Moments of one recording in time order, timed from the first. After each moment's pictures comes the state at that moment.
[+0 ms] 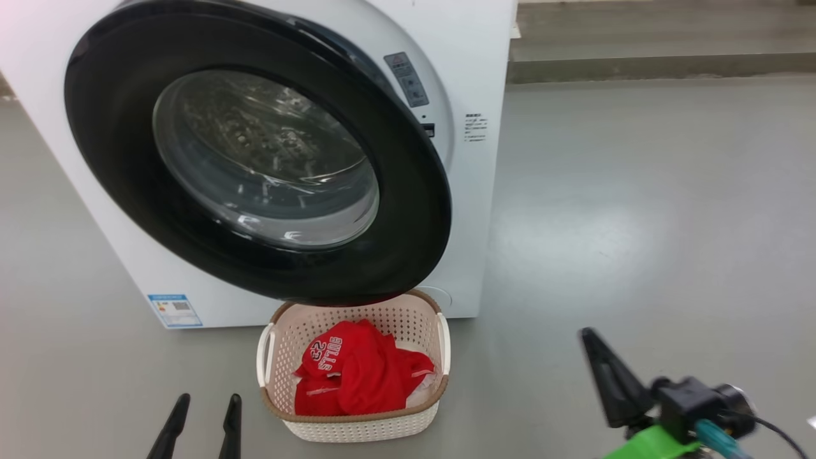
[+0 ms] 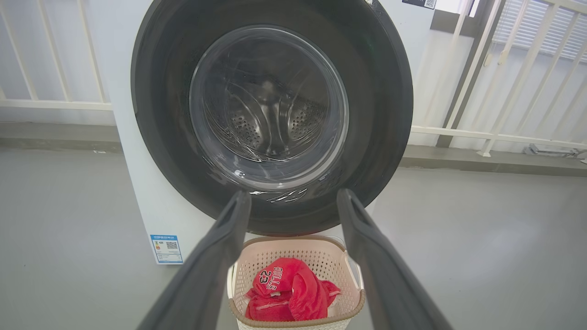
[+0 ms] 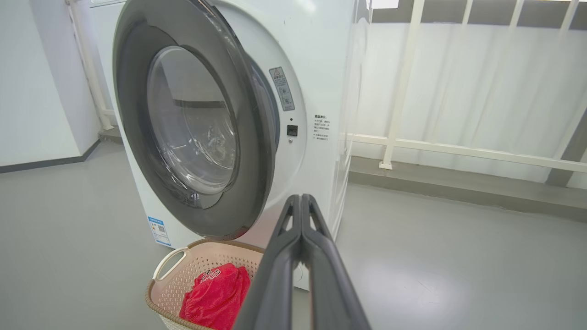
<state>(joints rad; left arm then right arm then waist) 0.15 0.18 -0.08 0.04 -0.34 -0.02 -0.25 0.04 -0.05 0.09 0.17 0.15 0.12 -0.26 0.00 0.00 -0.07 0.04</state>
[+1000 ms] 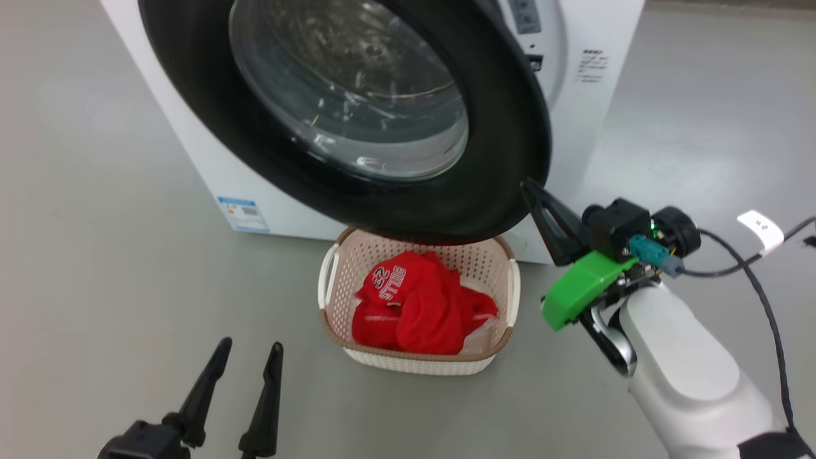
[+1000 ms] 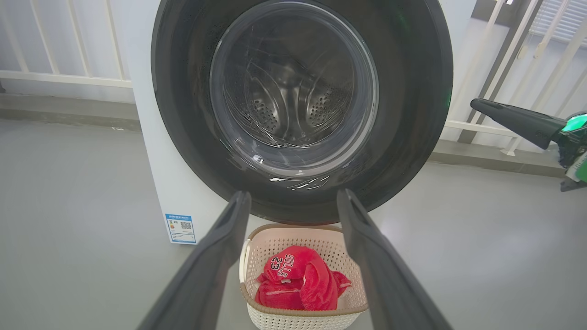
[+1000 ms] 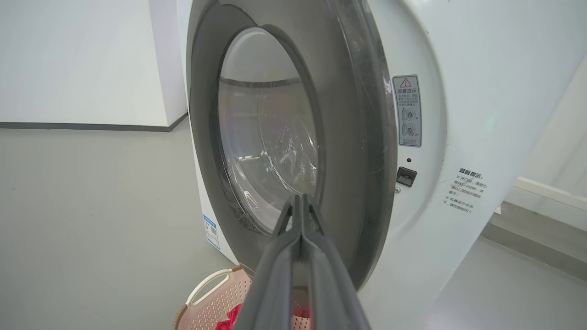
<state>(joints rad) 0.02 0.16 -0.16 0.03 -0.35 -0.04 -0.22 -0.58 -0.09 0.34 0.61 0.25 0.13 -0.25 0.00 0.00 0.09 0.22</state>
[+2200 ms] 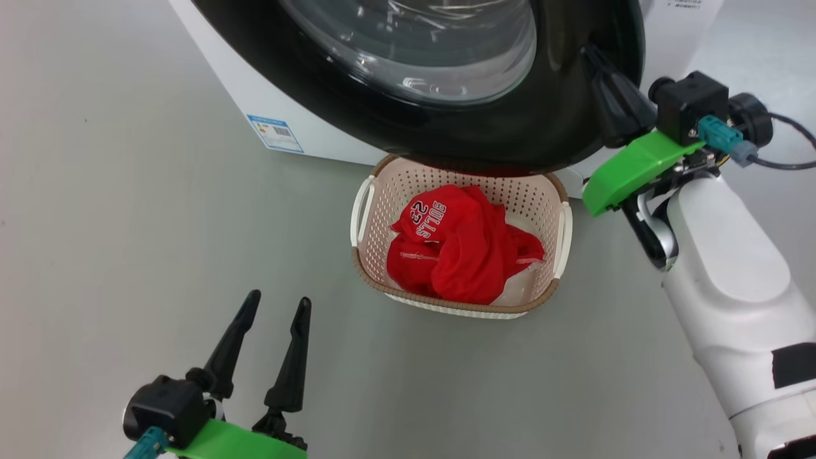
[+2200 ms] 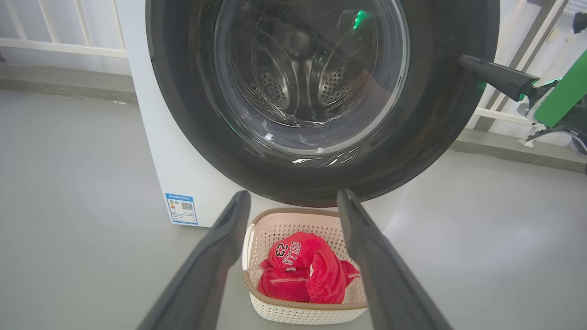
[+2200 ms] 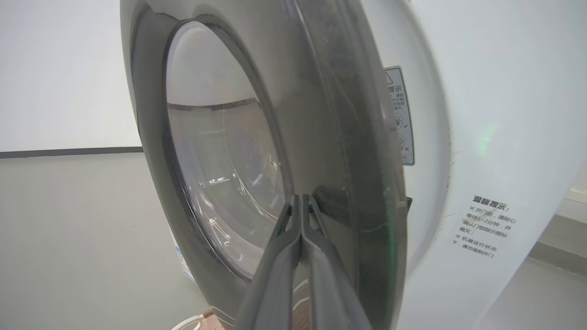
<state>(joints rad) -0.13 0.11 -0.21 0.10 -0.36 -0.07 -0.25 -0.84 -0.10 0.19 0.72 0.19 0.13 -0.26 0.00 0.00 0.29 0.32</state>
